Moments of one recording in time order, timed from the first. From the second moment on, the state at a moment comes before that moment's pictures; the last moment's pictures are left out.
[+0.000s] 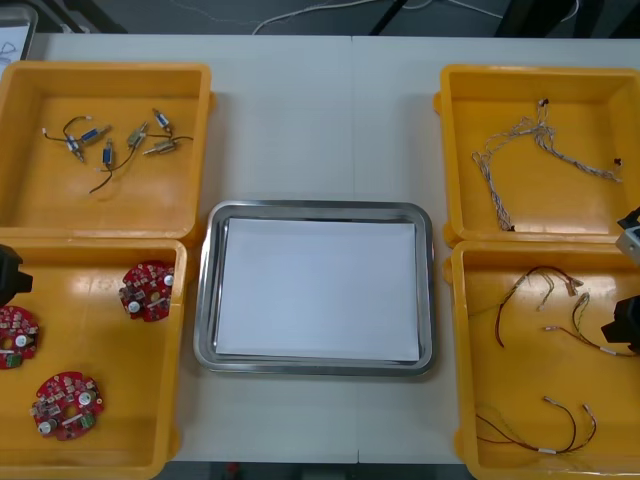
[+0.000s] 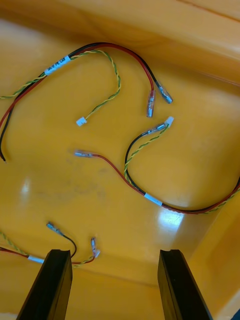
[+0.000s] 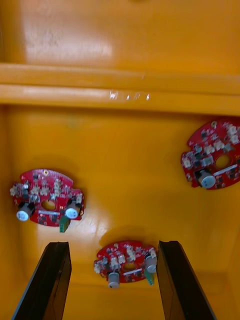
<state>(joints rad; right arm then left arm) 0.03 -0.81 -0.24 -2.19 -0.87 1.79 1.54 -0.04 0.71 0.39 -2.31 0.76 1.91 -1.27</state>
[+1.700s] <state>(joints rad) 0.27 -0.74 0.11 -2.23 -0.50 1.41 1.57 0.35 0.43 0.28 -2.41 0.53 1.68 -1.27</state>
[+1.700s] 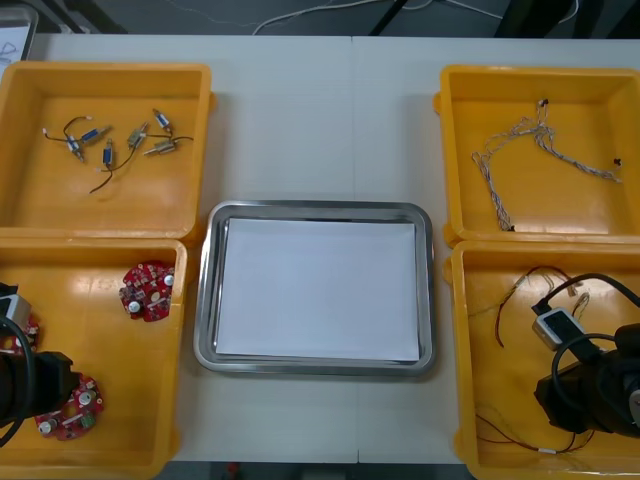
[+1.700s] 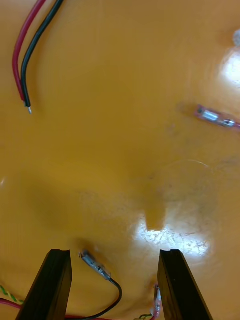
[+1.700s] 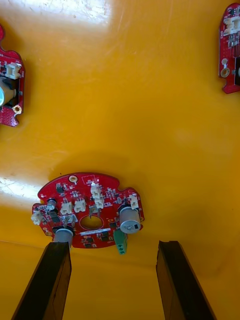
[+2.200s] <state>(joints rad) 0.33 -0.74 0.12 -2.23 -0.48 1.39 1.57 0.39 0.40 0.28 -2.37 0.53 1.65 -1.27</state>
